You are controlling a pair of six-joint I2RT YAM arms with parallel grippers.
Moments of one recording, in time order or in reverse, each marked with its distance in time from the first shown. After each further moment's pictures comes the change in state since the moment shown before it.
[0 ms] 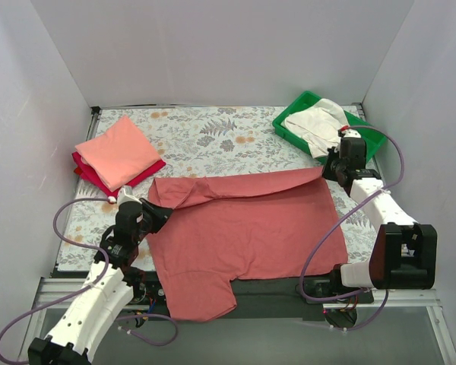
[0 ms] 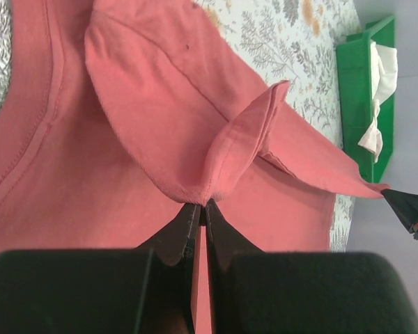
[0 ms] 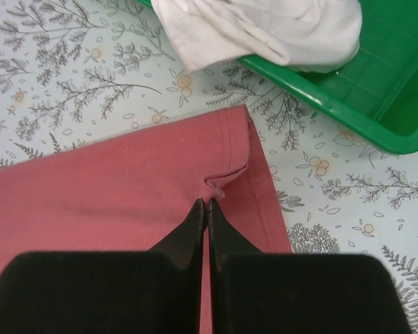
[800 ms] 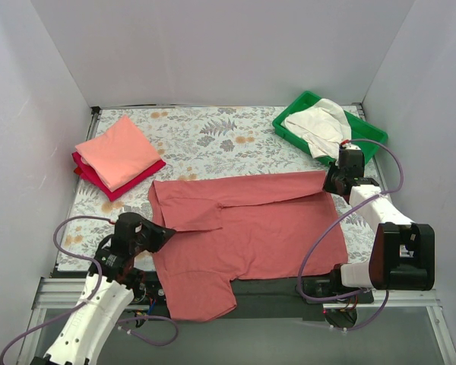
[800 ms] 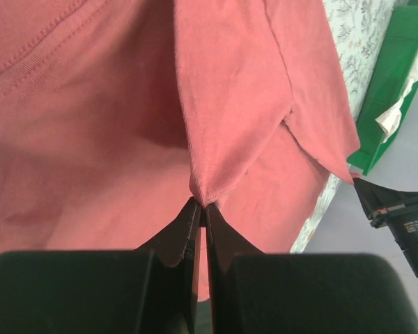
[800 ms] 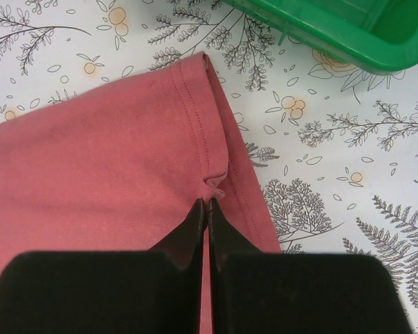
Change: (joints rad) left arm -0.005 -0.169 -0.016 -0.373 0.126 -0.219; right arm -0.018 -0.006 -0.119 -0.018 0.063 0.019
